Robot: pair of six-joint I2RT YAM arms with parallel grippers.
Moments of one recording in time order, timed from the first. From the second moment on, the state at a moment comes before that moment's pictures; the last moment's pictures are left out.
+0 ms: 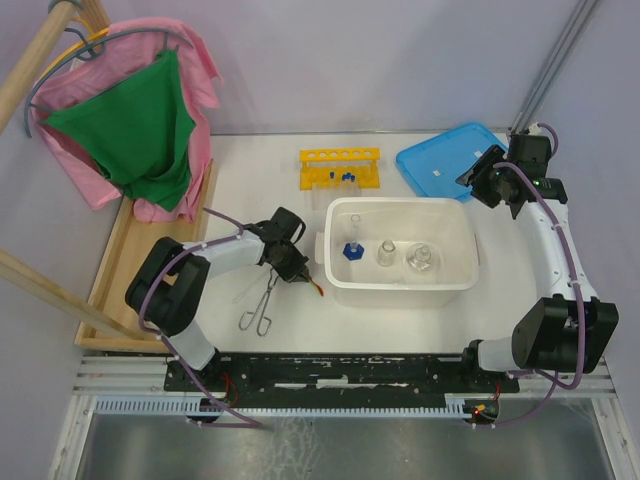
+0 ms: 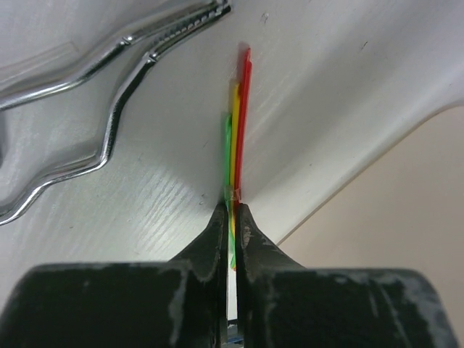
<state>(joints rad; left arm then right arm) -0.57 1.68 0.90 -0.44 0.11 -1.22 -0.11 1.39 1.29 -0.62 -0.13 0.63</state>
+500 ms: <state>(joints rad) -0.57 1.42 1.23 -0.72 -0.21 -0.95 -0.11 1.39 1.29 -0.62 -0.13 0.63</state>
